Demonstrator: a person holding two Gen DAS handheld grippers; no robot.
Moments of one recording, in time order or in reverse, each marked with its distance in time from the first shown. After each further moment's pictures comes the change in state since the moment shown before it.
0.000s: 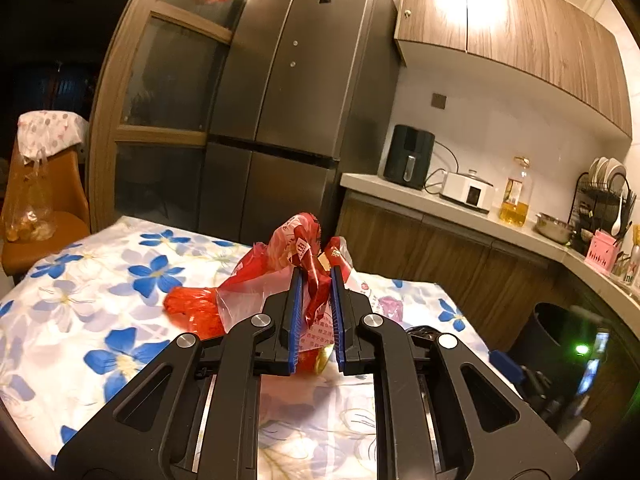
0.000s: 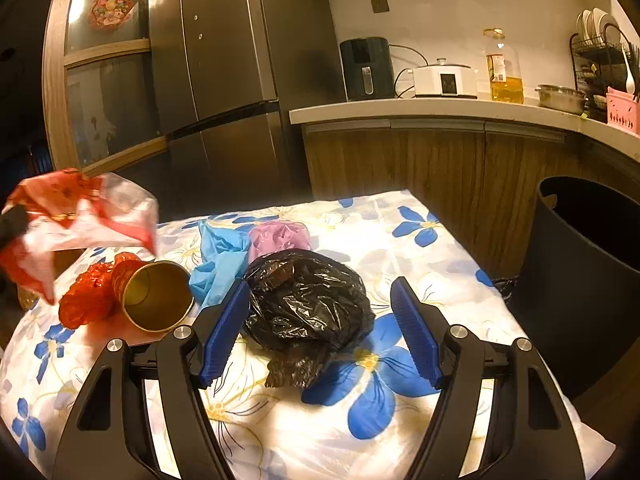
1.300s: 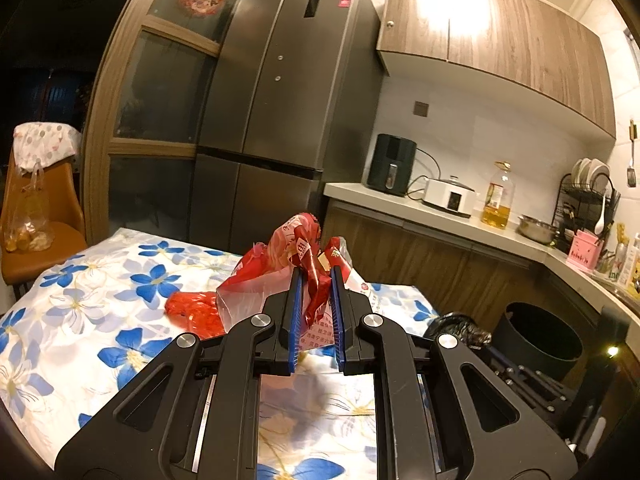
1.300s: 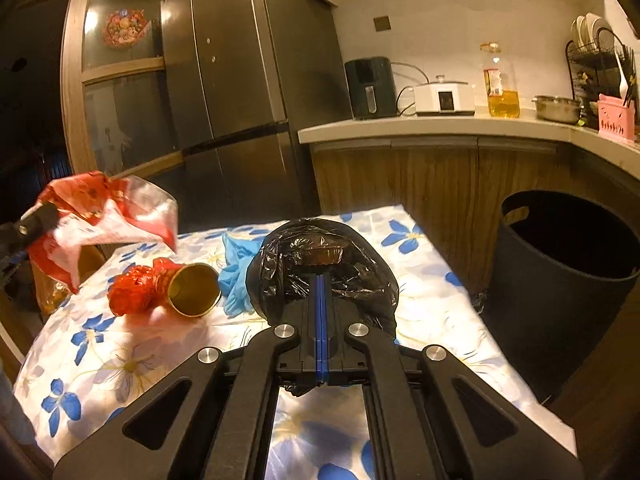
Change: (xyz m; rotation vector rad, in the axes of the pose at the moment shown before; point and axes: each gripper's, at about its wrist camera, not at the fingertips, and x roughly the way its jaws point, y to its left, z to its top) left arm -0.045 -0.018 0.009 0.027 -0.017 -0.057; right arm -0.088 -0.020 0.002 -0.001 -0.080 0.037
